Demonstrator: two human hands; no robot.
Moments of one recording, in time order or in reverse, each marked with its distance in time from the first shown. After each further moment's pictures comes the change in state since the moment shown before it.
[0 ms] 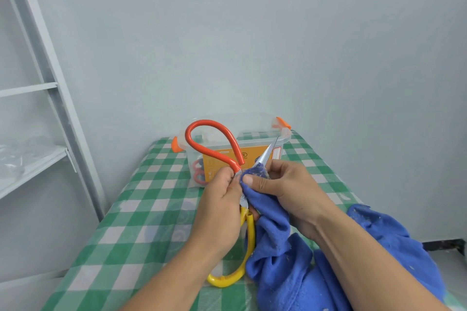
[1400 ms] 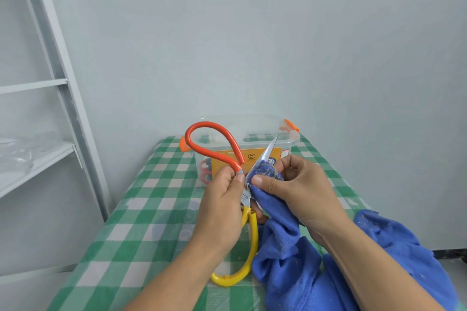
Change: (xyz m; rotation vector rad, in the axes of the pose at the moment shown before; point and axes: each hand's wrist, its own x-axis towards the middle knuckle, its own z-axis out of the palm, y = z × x) left_hand 0.001 0.002 -0.007 -0.087 0.009 -0.072; right_hand -0.012 -0.006 0.008 -0.082 0.128 -0.132
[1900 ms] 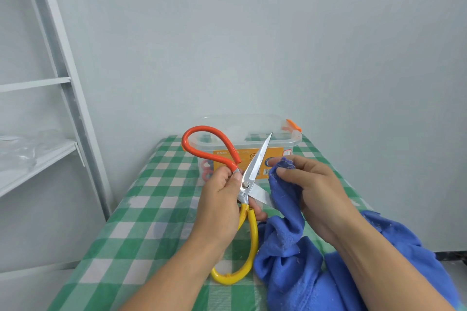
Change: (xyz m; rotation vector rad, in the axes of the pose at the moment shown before) left_hand -0.002 0.010 -0.001 -0.062 0.056 -0.094; right_hand 0.010 0.007 -0.012 0.136 0.000 0.048
